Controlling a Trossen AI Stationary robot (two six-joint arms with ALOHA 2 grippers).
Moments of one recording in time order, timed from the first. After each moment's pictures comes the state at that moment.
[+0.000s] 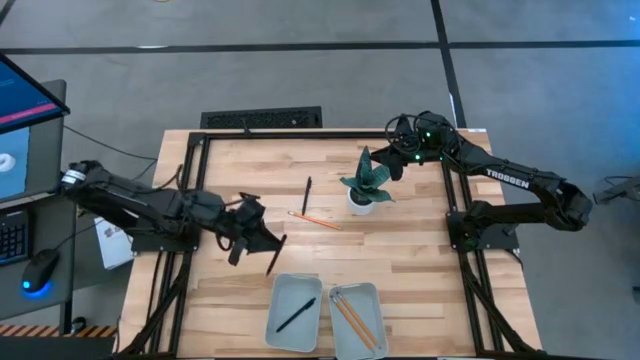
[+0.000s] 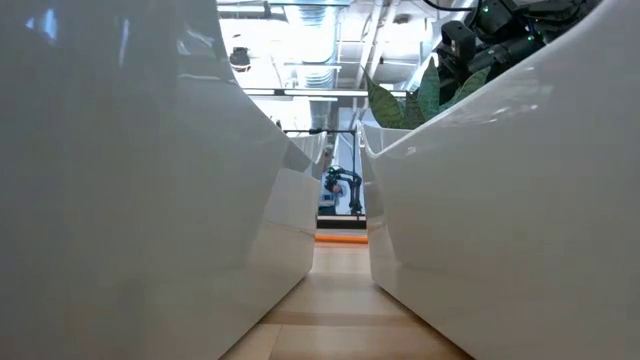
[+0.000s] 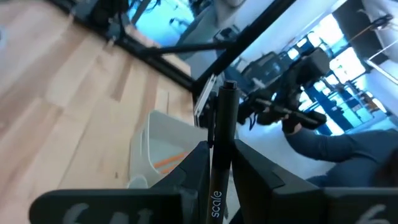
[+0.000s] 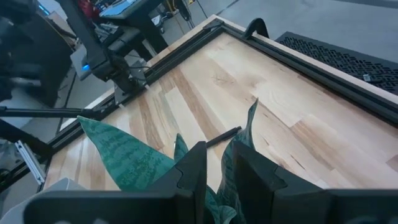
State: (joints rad) left arm -0.27 0.98 0.73 0.08 0.06 -0.74; right arm -0.67 1.09 0.71 -0.07 -0.50 0.25
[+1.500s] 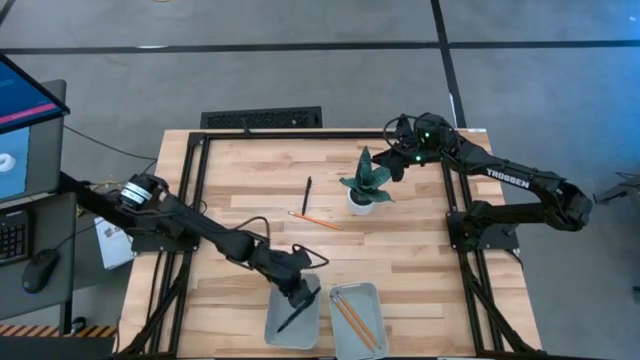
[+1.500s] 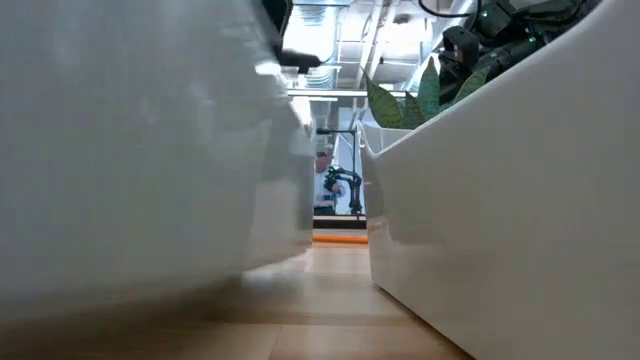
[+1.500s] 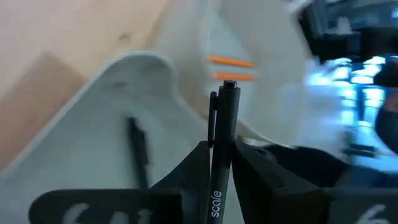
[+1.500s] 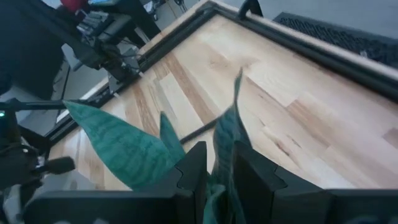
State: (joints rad) left arm -0.40 1.70 0.98 0.07 0.13 -1.19; right arm -0.67 1.08 0.71 -0.15 -0.50 0.25
